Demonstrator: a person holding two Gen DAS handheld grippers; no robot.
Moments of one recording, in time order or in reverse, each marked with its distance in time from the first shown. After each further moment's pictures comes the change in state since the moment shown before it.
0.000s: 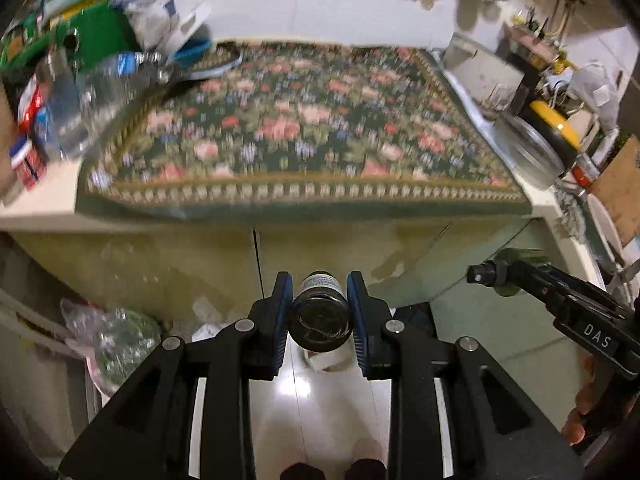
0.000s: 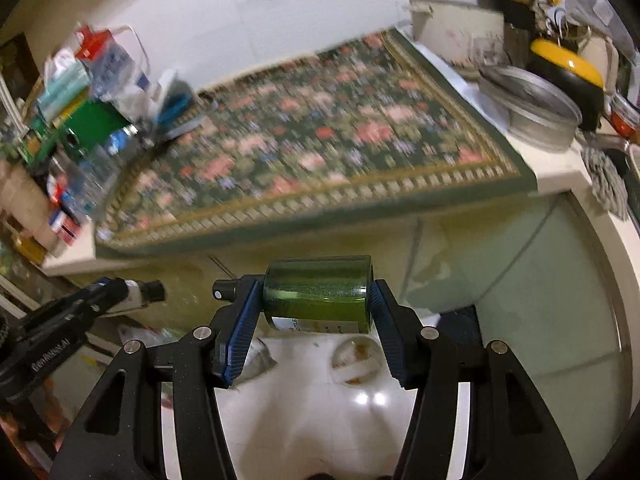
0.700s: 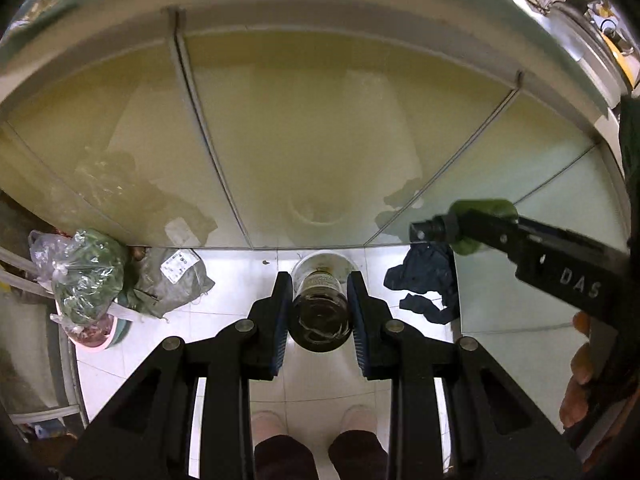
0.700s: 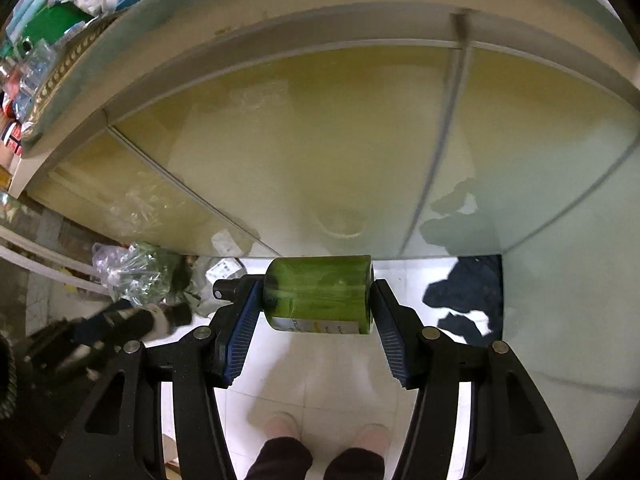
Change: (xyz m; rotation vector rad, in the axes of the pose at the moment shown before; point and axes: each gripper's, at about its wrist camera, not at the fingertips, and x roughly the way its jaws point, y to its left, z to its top) left arm 0.176 -0.033 -0.112 -0.053 0.225 0.044; right arm 0.177 -0.056 -0.064 -0.099 0.285 0.090
